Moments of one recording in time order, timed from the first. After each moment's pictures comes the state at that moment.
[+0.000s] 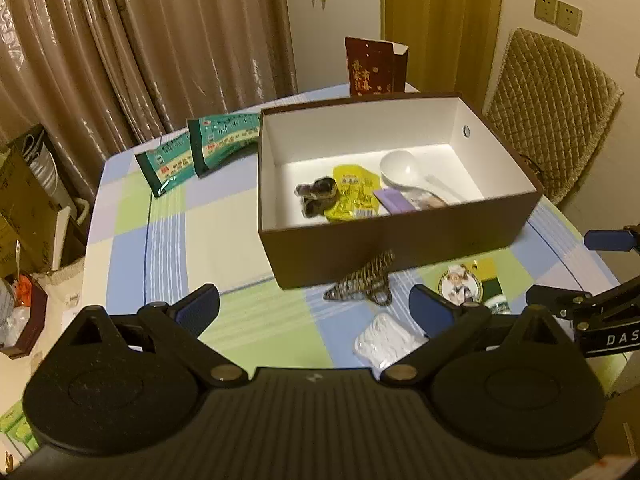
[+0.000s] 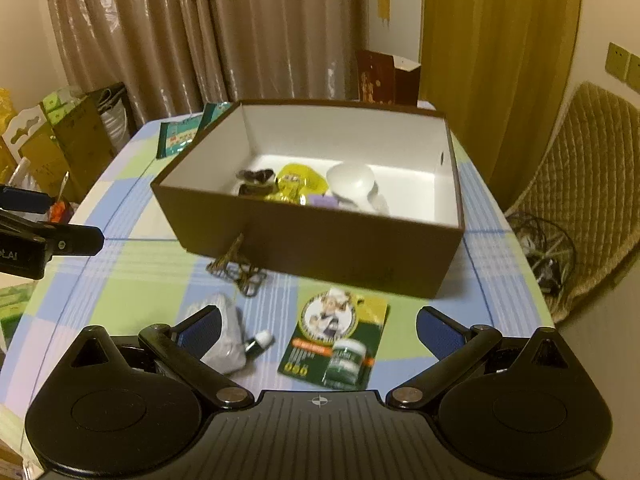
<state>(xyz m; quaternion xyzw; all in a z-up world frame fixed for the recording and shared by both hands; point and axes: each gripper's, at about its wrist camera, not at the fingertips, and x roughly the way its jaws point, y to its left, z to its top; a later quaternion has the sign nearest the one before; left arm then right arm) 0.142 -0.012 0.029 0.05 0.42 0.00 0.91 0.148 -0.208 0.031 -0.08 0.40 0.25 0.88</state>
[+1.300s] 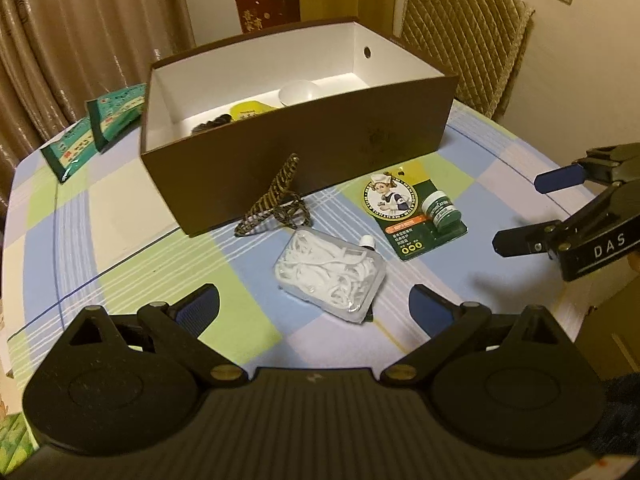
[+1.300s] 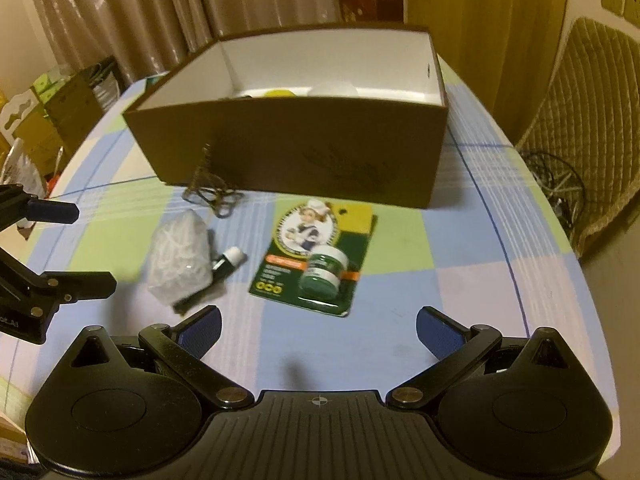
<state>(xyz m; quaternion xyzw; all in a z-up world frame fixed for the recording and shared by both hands) 0.121 -0.039 -0.056 0.10 0.44 -0.14 0.88 0.144 -0.251 -0.037 -0.06 0.46 0.25 0.85</state>
